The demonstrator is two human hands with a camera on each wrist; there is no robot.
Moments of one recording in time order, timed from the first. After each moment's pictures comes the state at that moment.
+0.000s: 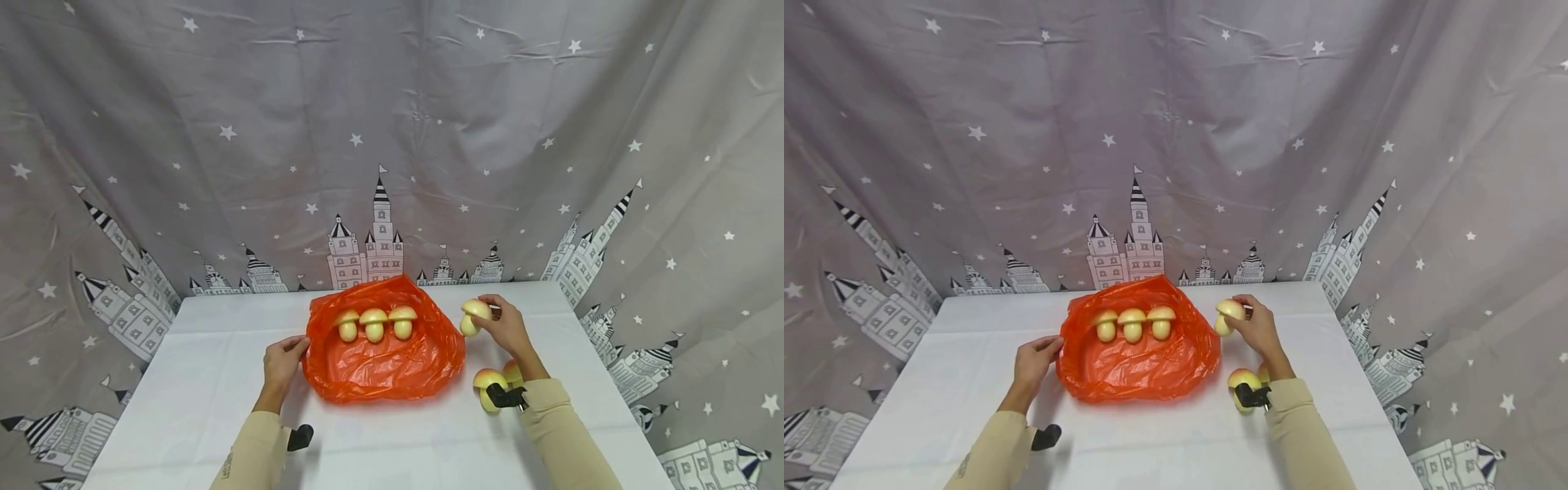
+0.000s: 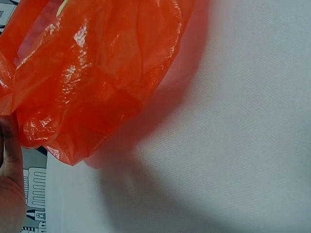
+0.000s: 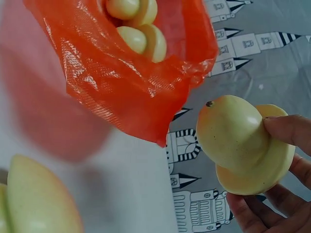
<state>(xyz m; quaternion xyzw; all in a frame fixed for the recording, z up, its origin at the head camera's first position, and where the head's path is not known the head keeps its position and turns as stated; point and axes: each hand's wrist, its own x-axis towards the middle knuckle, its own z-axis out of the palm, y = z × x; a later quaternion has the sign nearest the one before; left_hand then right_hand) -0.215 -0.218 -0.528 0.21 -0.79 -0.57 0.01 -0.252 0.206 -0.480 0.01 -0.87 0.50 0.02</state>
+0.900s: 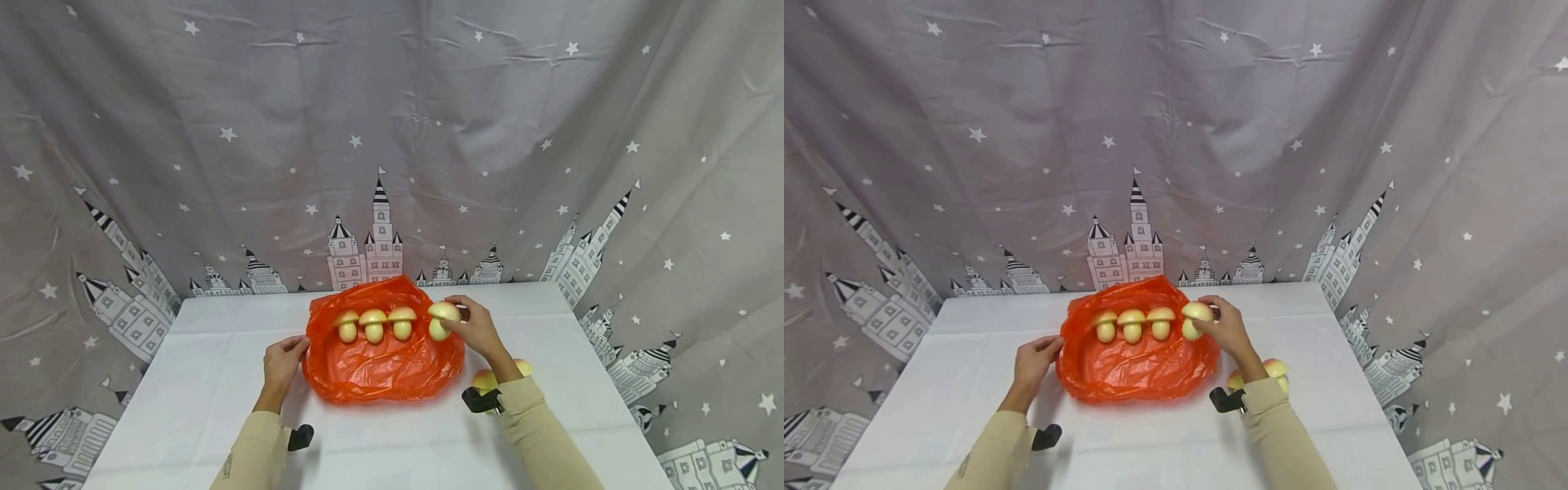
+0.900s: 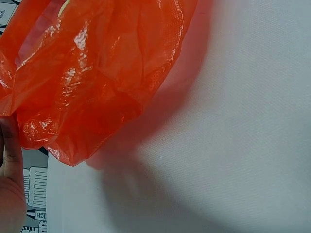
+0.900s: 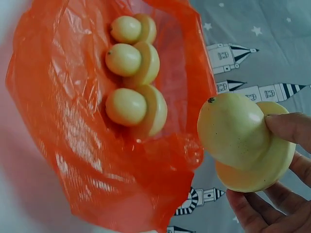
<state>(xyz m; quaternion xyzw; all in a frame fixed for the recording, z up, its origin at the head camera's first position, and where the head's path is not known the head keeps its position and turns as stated) -0.214 -0.216 -0.526 0.22 -0.79 -0.58 0.01 -0.248 0.154 -0.475 0.08 -0.84 0.54 0.01</state>
